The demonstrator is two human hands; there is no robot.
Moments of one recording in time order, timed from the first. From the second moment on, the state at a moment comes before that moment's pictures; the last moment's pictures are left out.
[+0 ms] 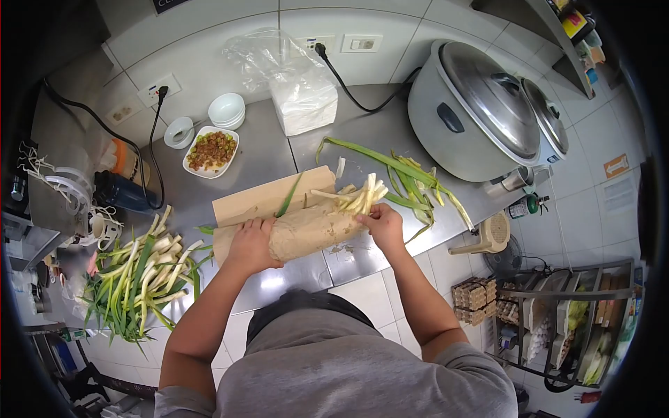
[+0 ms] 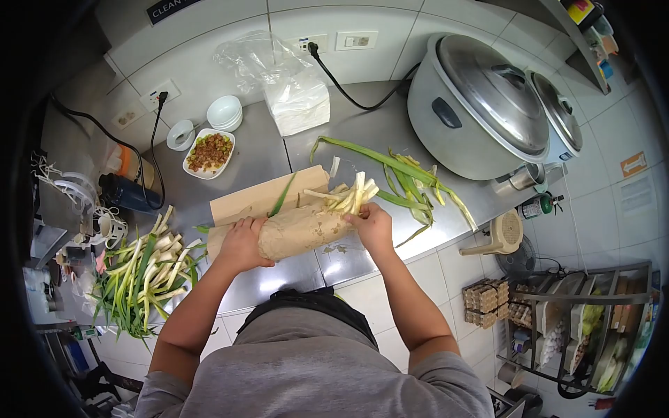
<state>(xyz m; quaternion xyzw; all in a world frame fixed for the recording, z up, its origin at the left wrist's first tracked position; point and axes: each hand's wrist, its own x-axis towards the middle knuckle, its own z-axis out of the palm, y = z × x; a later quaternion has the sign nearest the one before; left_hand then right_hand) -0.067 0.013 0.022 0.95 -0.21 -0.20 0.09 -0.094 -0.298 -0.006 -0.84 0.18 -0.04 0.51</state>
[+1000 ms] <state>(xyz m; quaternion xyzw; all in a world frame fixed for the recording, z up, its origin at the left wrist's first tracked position) -0.095 0.032 0.031 0.96 -0.14 -0.21 0.08 -0.076 -0.282 -0.024 -0.95 0.03 -0.15 0.29</state>
